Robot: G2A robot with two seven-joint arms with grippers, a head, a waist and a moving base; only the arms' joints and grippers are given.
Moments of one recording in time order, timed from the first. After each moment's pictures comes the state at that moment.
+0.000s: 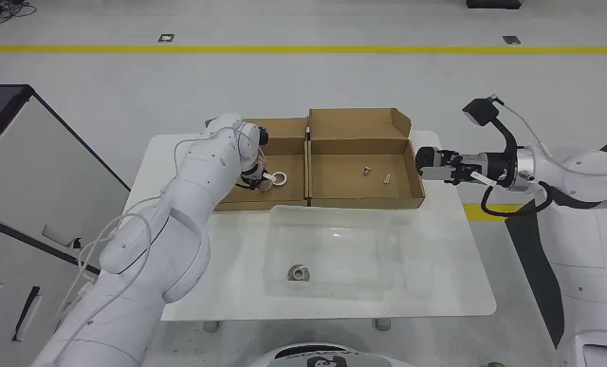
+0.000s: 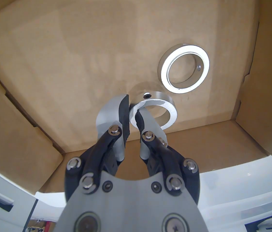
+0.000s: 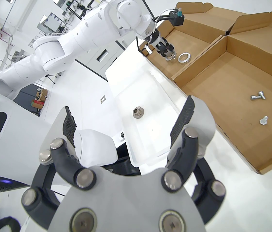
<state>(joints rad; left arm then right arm) 0.39 -1.58 -0.64 -0.23 0.69 -0.06 -1.14 -1.22 -0.95 1.62 -1.65 0.26 -0.36 1.46</state>
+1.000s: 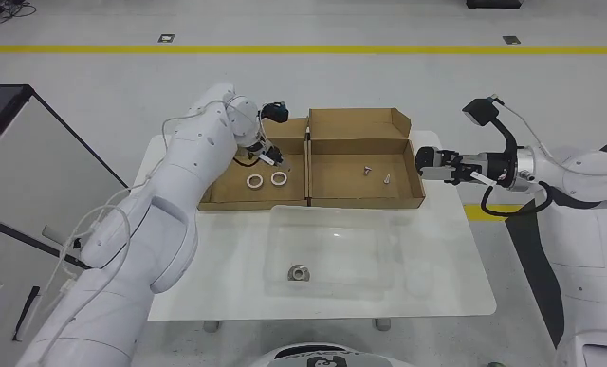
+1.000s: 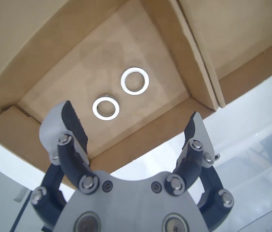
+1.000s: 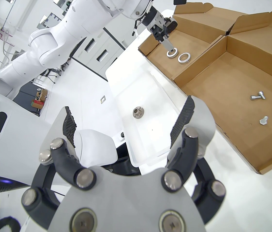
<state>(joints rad) 0.34 -1.52 -0.71 -0.43 0.64 -0.43 -1.25 -1.22 -0.95 1.62 -1.65 0.26 -0.36 1.46</state>
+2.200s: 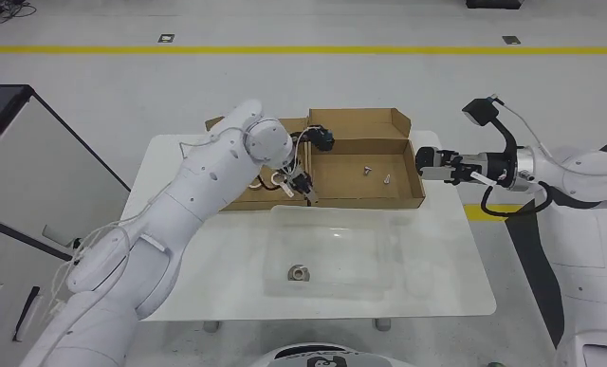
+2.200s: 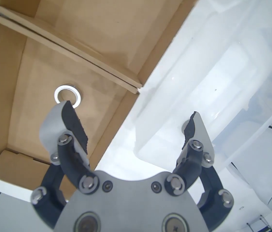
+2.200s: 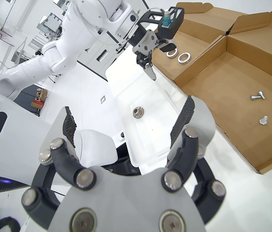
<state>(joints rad) 0.54 -1.36 -0.62 -1.15 0.54 -0.38 -1.44 -1.22 -0.95 1.62 -1.65 0.26 -0.36 1.46</state>
